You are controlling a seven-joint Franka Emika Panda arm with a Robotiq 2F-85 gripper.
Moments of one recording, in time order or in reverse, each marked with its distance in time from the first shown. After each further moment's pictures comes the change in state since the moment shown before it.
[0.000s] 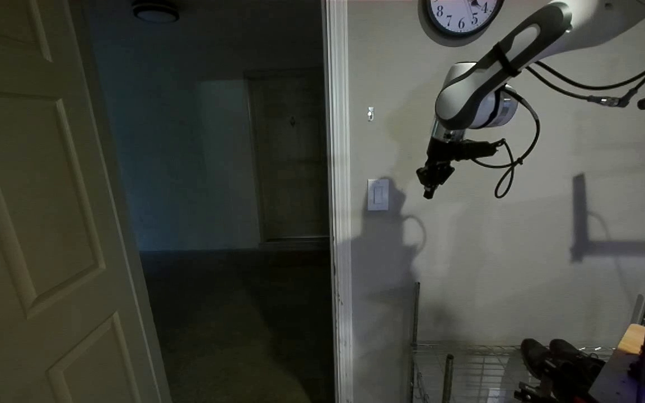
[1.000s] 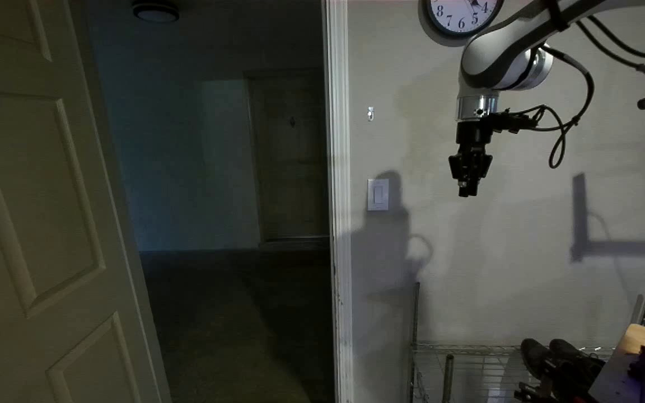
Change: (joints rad) arm 0.014 -0.232 -0.014 -0.044 0.000 -0.517 -0.011
